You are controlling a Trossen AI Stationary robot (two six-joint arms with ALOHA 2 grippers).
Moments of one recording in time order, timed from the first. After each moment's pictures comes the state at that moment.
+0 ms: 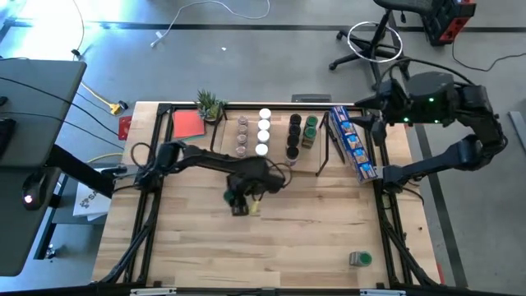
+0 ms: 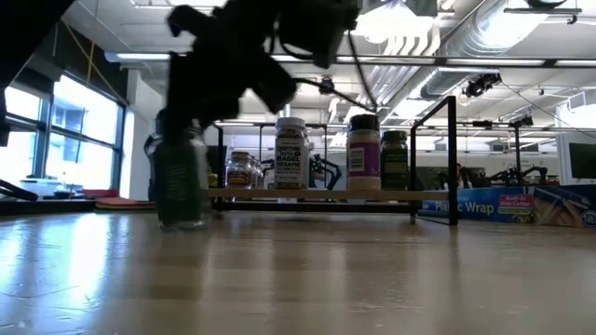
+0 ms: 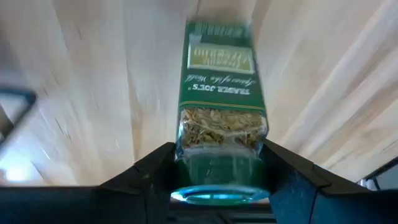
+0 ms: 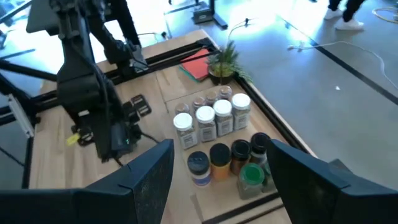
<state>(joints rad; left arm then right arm) -0.11 2.16 1.82 -1.60 0.13 -0.23 -0.13 1.14 1.89 -1.31 0.19 0.20</state>
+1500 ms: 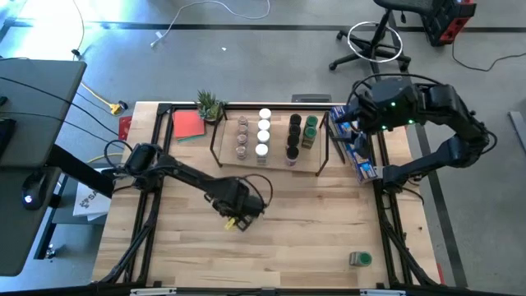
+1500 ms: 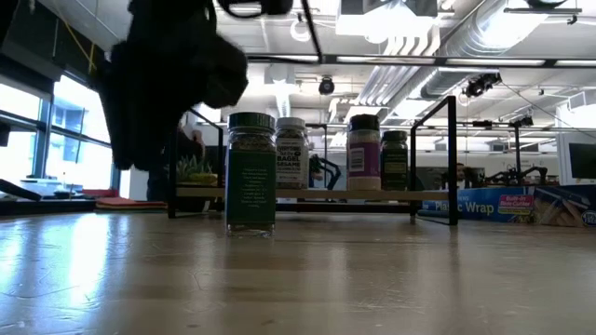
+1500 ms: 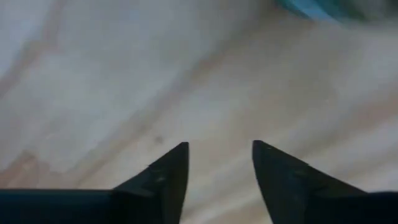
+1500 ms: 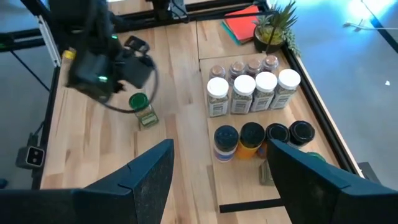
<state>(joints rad) -0.30 1.93 1.46 -1.17 0.09 -1.16 -0.13 1.26 1.88 -1.35 0.01 0.04</state>
